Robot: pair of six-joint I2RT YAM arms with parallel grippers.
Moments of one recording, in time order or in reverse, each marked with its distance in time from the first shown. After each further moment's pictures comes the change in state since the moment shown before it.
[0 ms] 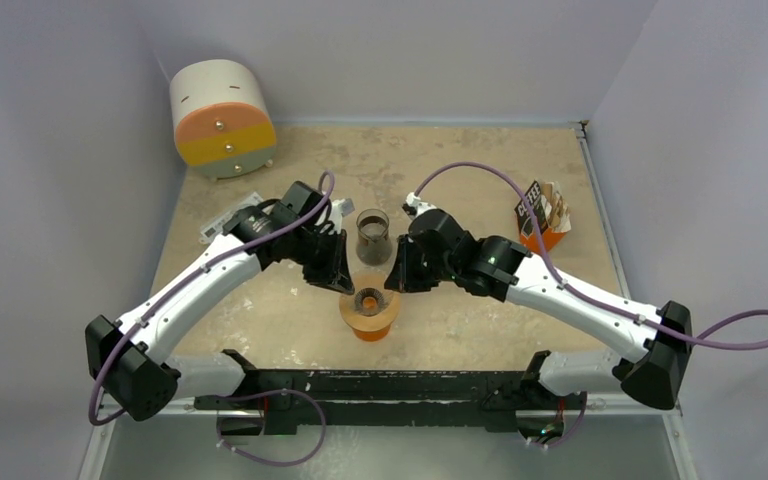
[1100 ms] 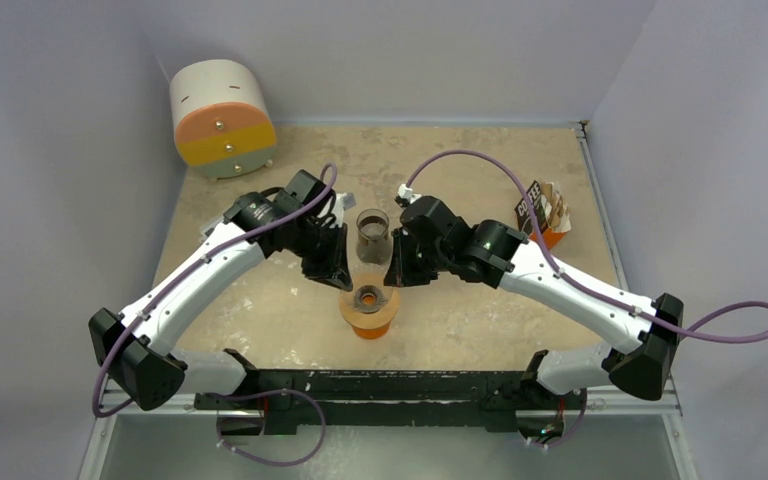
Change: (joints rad) left arm -0.007 0.049 0.145 -0.137 -0.016 -0.006; right arm 0.000 0.063 0.164 -0.152 -0.013 -0.026
